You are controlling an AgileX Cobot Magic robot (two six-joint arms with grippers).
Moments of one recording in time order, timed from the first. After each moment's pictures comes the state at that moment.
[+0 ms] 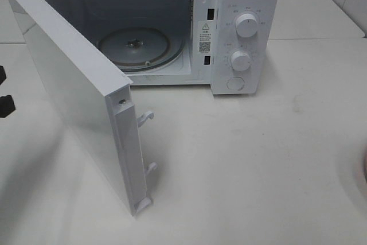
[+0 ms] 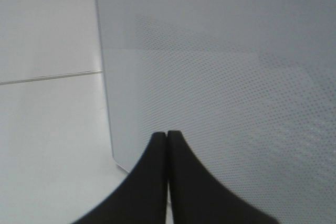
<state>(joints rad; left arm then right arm) -0.12 1.42 -0.20 0.18 -0.94 -0.12 0.06 0.00 -0.51 -0.07 1.04 0.15</state>
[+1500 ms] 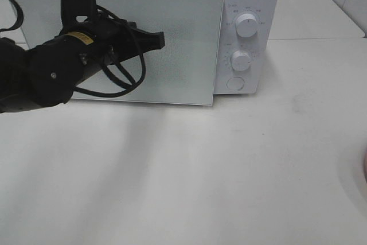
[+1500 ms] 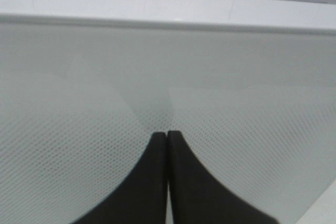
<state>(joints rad) -0.70 1.82 -0.88 -0.60 -0.68 0.23 0.06 0.00 -0.51 -0.07 1.04 0.15</state>
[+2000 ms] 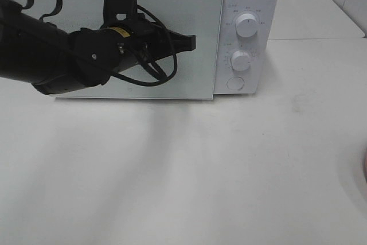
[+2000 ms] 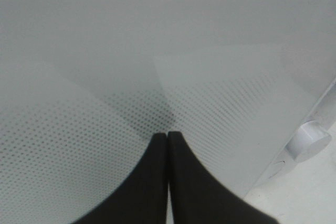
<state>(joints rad) -0.72 1.93 -1.07 -0.63 -0.51 0.29 0.06 0.00 -0.51 -0.06 1.04 0.15</state>
